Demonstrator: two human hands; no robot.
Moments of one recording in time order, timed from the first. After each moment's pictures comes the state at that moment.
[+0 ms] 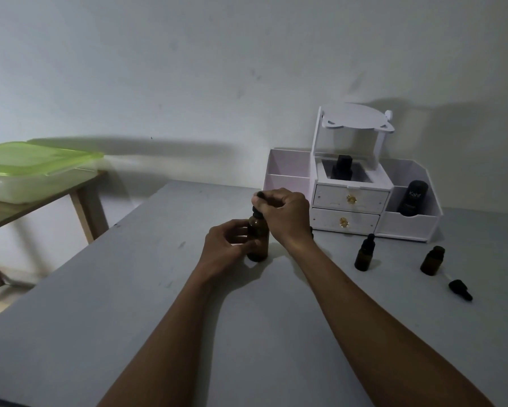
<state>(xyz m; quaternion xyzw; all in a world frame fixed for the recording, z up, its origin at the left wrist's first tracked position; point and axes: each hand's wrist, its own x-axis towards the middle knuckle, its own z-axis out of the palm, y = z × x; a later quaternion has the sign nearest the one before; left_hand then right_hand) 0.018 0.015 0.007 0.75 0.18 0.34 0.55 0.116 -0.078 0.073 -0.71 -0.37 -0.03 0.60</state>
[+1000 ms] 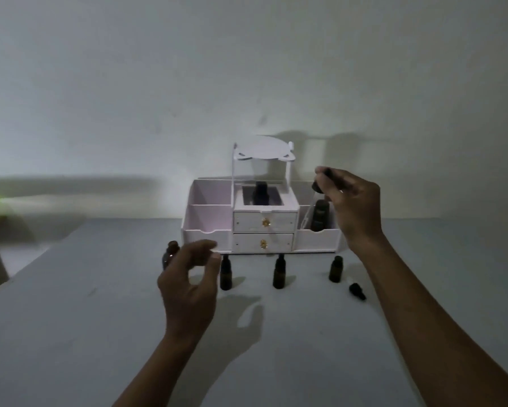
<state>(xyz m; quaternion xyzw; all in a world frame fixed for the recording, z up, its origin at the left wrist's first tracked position) 0.041 -0.108 0.046 0.69 0.09 0.58 0.42 0.212 -0.281 0.158 -0.63 -0.31 -0.19 0.68</state>
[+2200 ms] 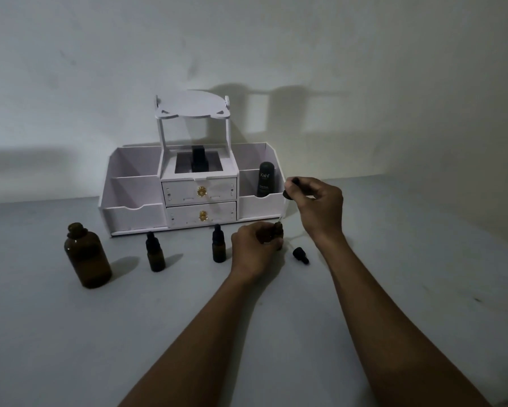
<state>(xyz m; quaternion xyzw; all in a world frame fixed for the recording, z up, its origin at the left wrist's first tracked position) 0.196 -0.234 0.019 0.80 0.13 0.22 0.54 0.264 -0.338 0.075 -0.70 -0.21 -0.23 0.64</state>
